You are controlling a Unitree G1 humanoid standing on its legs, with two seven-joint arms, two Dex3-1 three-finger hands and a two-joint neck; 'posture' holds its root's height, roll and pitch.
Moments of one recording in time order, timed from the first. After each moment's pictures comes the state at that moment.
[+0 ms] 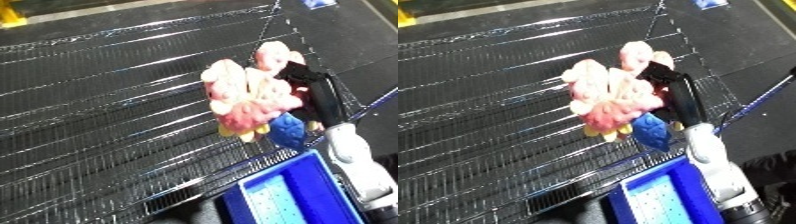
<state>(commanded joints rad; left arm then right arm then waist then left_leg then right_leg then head) 0.00 0.43 -0.05 -0.01 -0.41 -0.15 0.20 -0.27 -0.83 -0.23 0.17 0.09 -0.09 -0.24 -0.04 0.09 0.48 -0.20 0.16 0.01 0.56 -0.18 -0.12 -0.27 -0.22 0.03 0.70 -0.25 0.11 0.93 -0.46</state>
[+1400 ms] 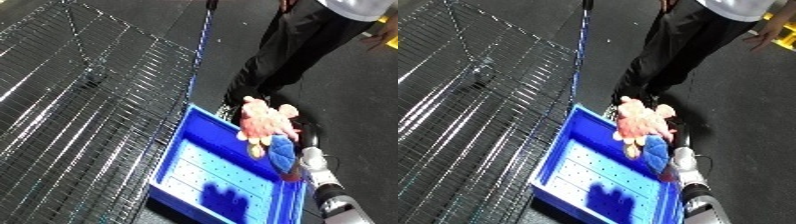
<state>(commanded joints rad) 0.01 0.44 -0.11 0.00 -0.41 -0.19 0.17 -0.01 -0.88 -0.65 1.08 0.40 -0.08 -0.28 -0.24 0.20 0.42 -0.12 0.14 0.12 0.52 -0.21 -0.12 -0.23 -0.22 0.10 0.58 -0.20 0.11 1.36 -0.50</state>
